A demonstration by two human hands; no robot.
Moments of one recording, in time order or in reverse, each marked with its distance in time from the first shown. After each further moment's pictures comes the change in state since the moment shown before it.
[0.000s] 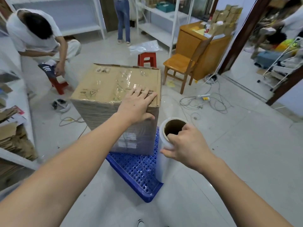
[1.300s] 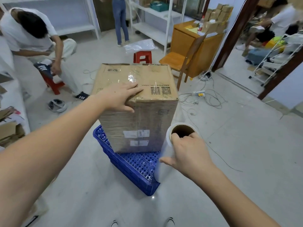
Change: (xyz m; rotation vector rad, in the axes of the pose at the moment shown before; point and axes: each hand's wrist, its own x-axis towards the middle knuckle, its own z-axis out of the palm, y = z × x) left_hand -0.054 -0.071 -0.029 -0.127 -0.198 0.164; right_hand -0.045 -0.082 -0.040 -0.090 -0.337 0.285
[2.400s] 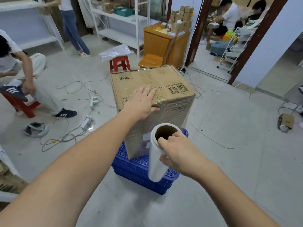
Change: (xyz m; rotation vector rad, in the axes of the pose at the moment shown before) left_hand 0.010 -0.025 0.047 -0.007 0.174 0.044; right_hand 0.041 -0.161 -0.015 0.130 -0.061 -0.013
